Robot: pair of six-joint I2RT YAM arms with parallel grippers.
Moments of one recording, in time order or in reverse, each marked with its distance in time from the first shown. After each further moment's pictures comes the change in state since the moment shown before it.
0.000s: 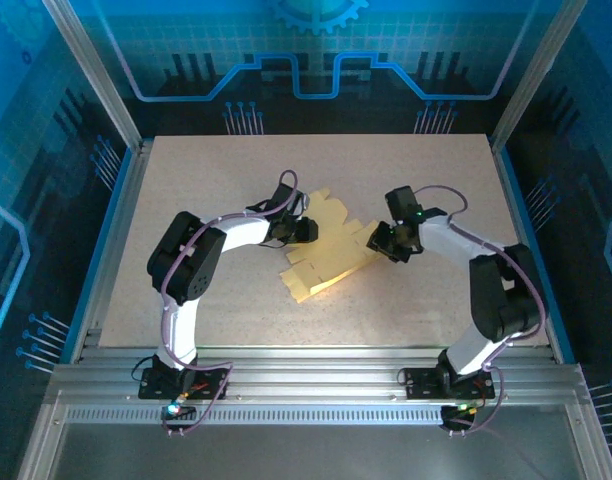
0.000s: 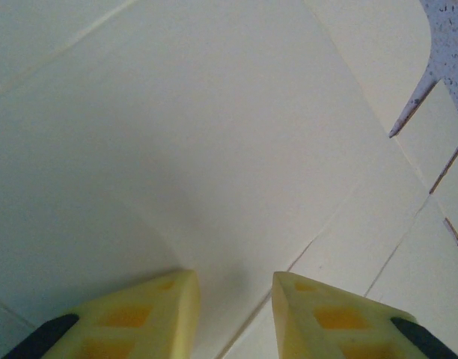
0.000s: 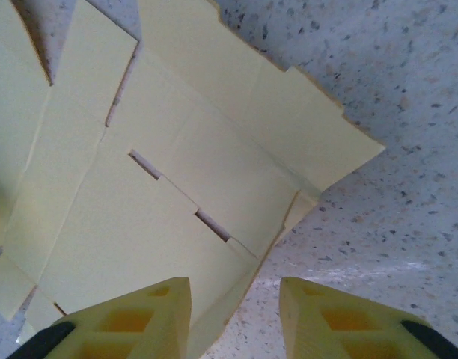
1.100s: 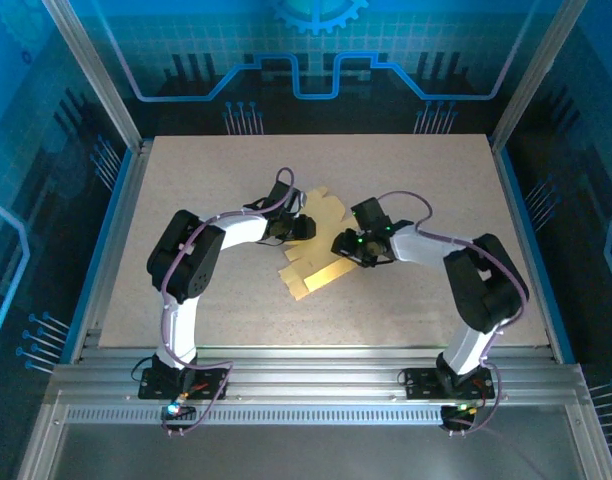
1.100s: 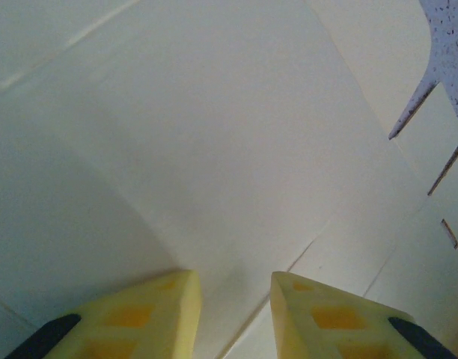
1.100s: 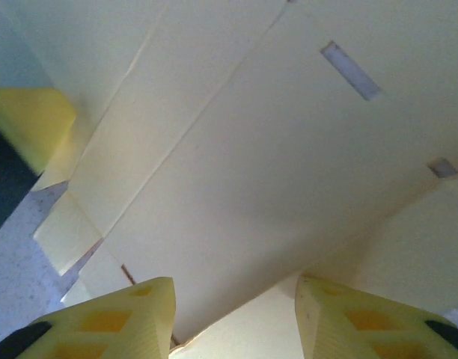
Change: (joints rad) left arm 0.023 0.012 0.011 0.004 0.014 -0.002; right arm 0.196 0.109 -0.026 0.280 -0.052 0.074
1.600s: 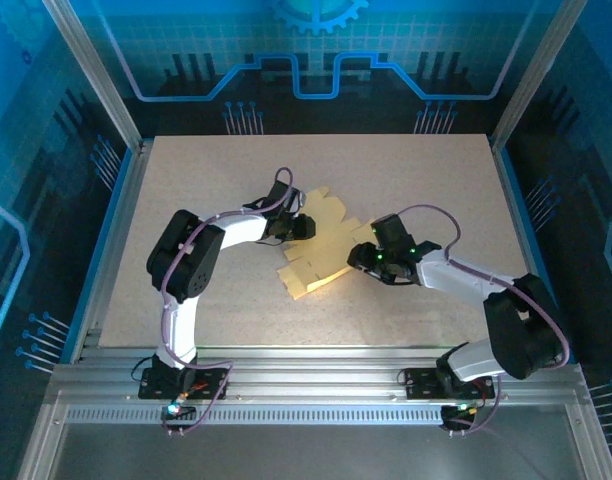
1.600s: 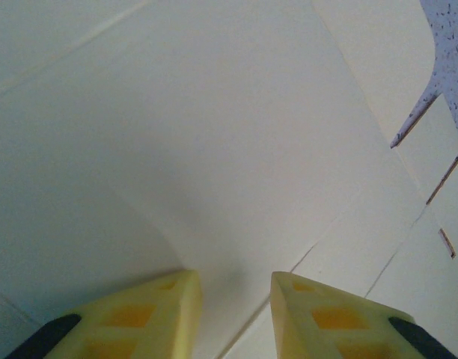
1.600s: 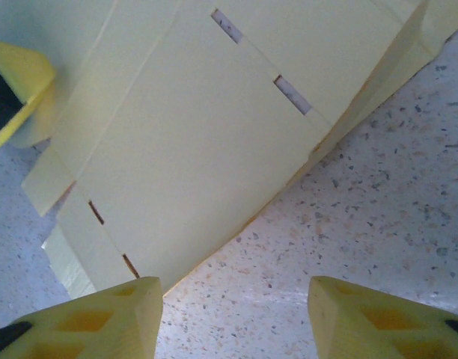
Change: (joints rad) left arm 0.005 0.000 0.000 0.000 0.008 -0.019; right arm -0.009 -0.329 -0.249 -0.023 0.072 0.026
